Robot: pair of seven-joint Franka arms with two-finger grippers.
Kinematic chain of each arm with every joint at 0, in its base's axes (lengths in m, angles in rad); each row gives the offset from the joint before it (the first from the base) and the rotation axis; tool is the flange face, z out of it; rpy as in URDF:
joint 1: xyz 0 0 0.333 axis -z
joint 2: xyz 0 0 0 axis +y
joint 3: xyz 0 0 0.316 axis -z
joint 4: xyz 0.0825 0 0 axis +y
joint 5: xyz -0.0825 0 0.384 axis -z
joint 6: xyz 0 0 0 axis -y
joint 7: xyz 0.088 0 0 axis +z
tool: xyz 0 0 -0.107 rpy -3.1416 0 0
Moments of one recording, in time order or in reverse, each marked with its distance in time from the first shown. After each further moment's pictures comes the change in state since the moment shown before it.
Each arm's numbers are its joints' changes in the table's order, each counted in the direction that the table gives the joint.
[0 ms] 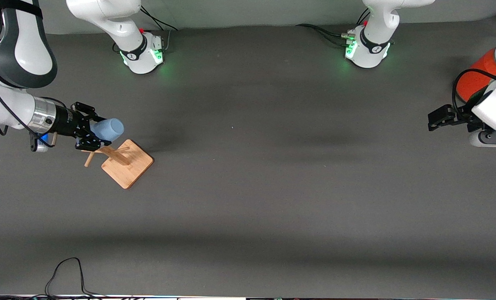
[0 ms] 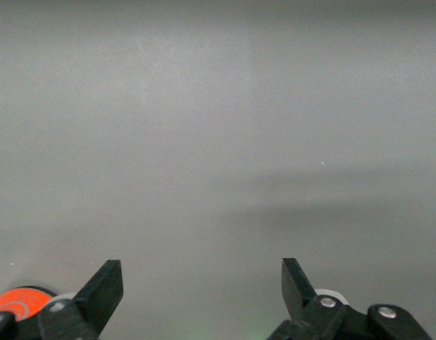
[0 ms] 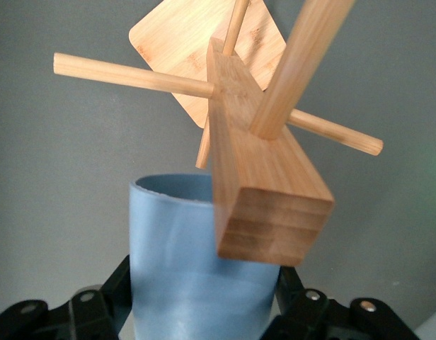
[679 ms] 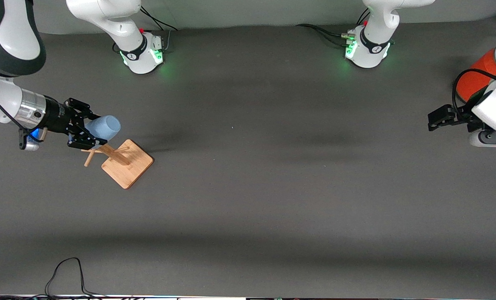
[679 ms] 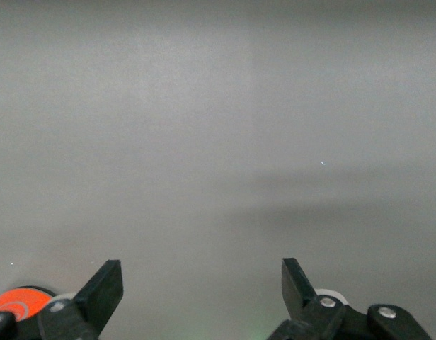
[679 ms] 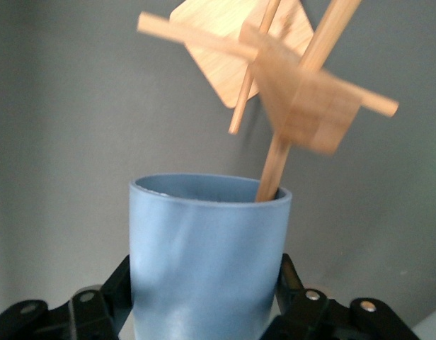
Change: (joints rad) left arm 0.000 0.000 0.000 0.000 0.000 0.000 0.000; right arm -0.017 -0.017 -0.016 -0.109 -0.038 -0.061 -0.006
